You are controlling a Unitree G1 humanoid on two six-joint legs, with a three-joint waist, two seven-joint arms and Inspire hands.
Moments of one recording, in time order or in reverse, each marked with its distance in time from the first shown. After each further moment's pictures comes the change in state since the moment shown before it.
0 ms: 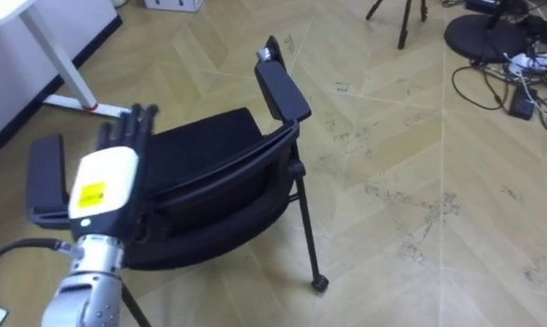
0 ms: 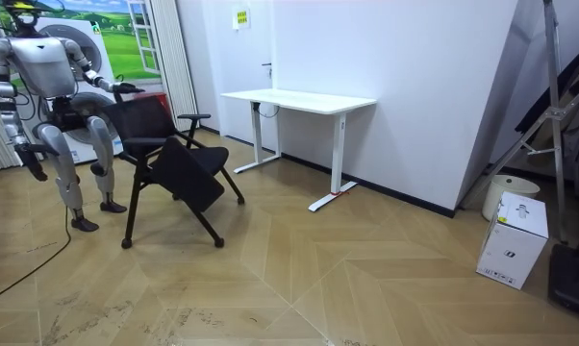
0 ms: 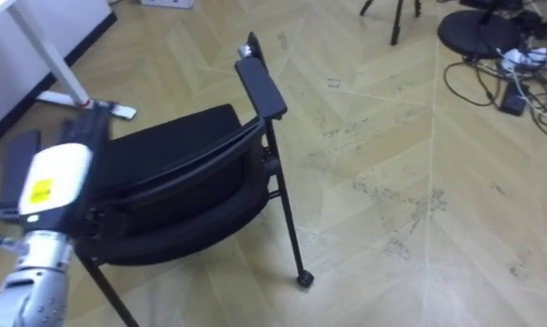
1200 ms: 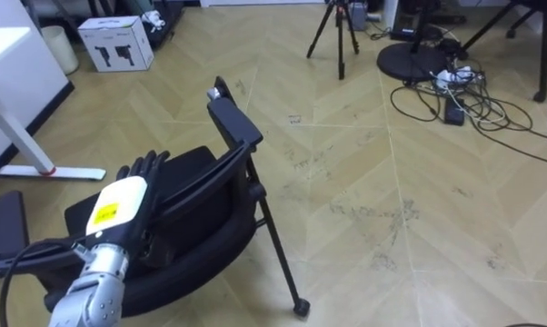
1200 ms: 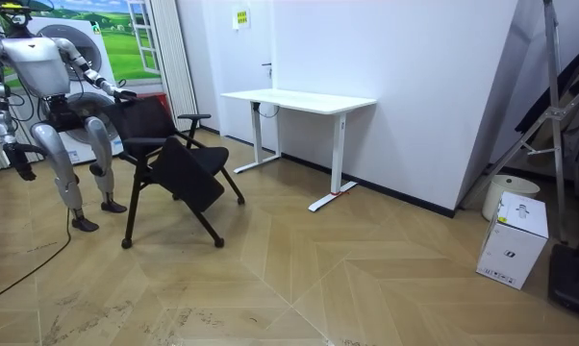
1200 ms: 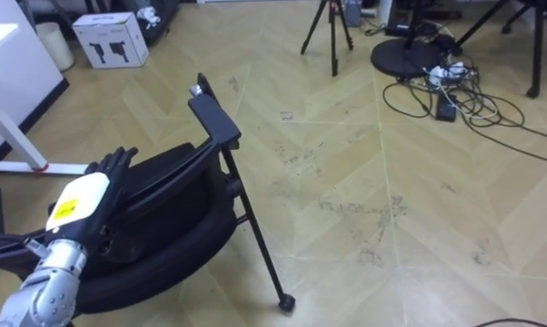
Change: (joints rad) left arm -0.147 0.001 0.063 0.469 -0.066 -0.101 -0.016; right arm 0.024 -0.042 -0.044 0.007 -0.089 0.058 -0.009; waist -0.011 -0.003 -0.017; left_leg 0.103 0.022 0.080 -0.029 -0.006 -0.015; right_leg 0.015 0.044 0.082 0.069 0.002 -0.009
